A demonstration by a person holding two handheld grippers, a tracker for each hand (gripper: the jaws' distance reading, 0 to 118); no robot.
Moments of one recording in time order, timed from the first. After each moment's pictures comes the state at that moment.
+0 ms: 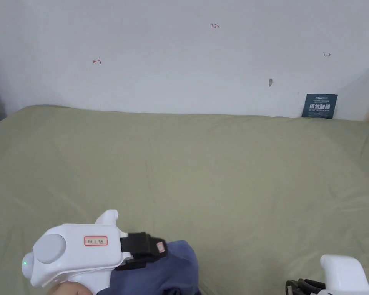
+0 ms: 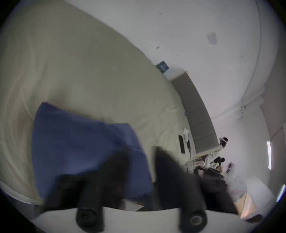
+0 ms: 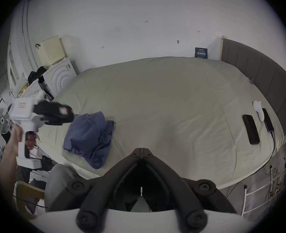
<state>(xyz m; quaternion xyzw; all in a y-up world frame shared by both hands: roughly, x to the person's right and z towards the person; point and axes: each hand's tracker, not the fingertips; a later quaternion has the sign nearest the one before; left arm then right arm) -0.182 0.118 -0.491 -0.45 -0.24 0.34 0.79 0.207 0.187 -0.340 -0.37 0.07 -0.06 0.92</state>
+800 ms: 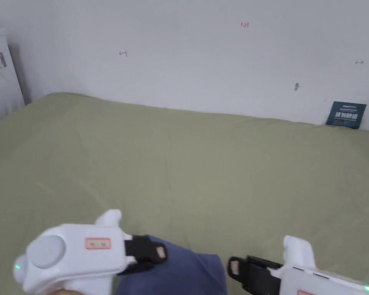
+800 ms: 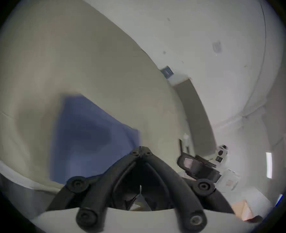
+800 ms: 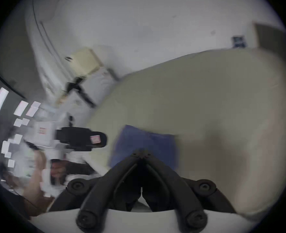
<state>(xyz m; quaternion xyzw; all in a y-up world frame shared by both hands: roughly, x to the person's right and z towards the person) -0.226 0.161 -0.451 -0.42 -0.19 0.33 0.82 0.154 0.147 -0.429 -0.34 0.34 -0.23 0.85</state>
